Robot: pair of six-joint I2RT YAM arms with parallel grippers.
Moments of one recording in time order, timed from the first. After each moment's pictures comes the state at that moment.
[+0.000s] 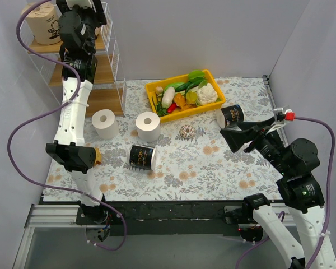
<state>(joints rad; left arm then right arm) -0.15 1.87 2.36 -0.11 -0.26 0.11 0.31 0.49 0.96 -0.40 -0.35 0.44</state>
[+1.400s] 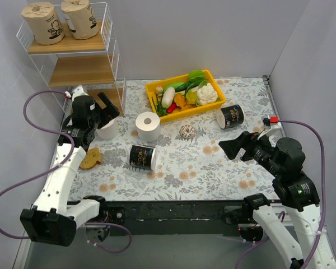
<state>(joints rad) -0.15 1.04 1.12 -0.53 -0.13 -0.62 0.31 0.48 0.89 -0.65 -0.28 0.44</state>
